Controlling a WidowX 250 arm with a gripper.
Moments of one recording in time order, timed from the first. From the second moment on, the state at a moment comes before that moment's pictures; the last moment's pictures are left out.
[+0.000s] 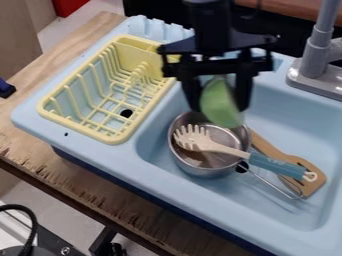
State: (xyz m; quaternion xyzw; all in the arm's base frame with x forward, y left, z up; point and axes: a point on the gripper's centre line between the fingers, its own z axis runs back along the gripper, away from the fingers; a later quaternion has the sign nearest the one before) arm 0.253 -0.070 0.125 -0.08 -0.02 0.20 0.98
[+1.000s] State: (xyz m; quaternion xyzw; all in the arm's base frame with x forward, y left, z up) arm 0.303 -0.138 0.082 -0.11 -0.07 0.18 0.98
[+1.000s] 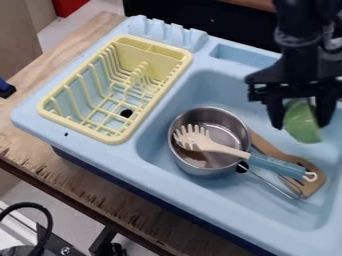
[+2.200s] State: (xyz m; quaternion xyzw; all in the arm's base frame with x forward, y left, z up) arm 0.311 -0.151 0.043 -0.12 -0.07 0.15 0.98
